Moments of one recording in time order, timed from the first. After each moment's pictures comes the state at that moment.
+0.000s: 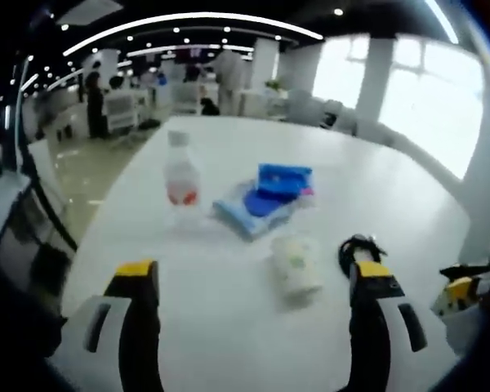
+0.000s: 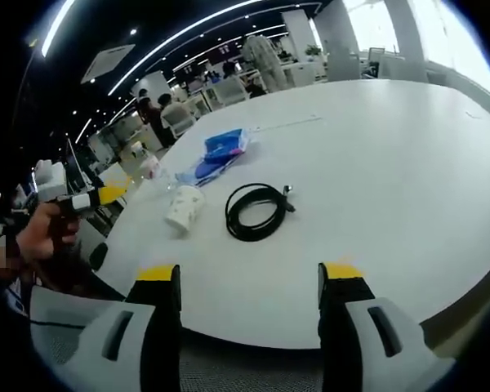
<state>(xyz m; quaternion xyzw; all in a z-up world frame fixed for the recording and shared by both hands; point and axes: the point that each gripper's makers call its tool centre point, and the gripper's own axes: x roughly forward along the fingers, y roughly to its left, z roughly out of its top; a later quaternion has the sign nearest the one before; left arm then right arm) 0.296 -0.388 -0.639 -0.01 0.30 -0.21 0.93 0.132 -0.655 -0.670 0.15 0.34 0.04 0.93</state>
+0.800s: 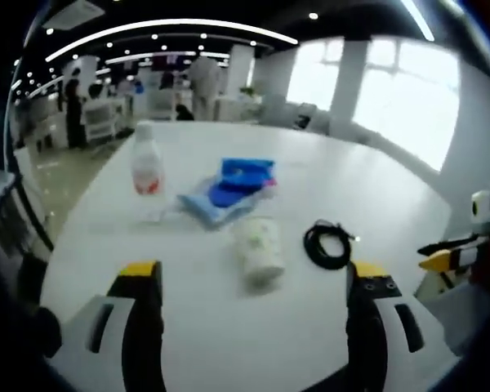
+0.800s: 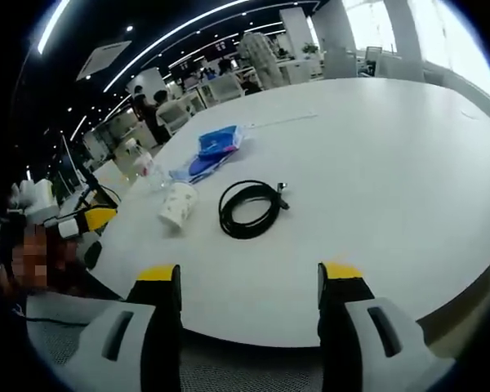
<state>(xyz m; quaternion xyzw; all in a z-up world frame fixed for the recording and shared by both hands) 0.261 -0.416 -0.647 -0.01 0.27 -0.28 0.92 0.130 -0.663 -0.675 0.15 0.35 0.02 0.93</state>
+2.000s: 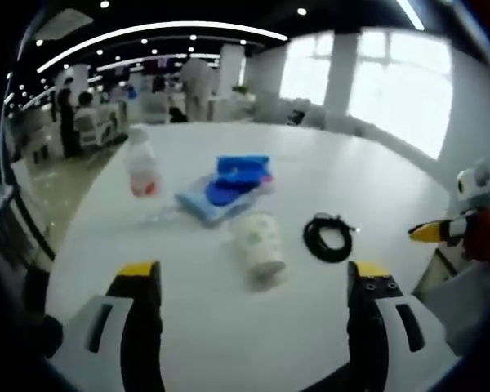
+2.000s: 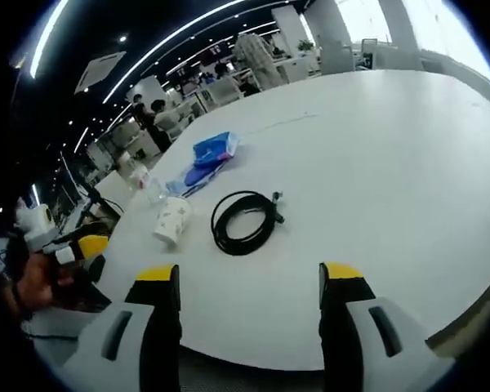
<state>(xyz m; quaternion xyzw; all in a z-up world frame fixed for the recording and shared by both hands) 0.259 -0.413 -0.654 0.01 0.28 -0.28 0.92 0.170 -0.684 -0.682 0.18 0.34 0.05 0.92</state>
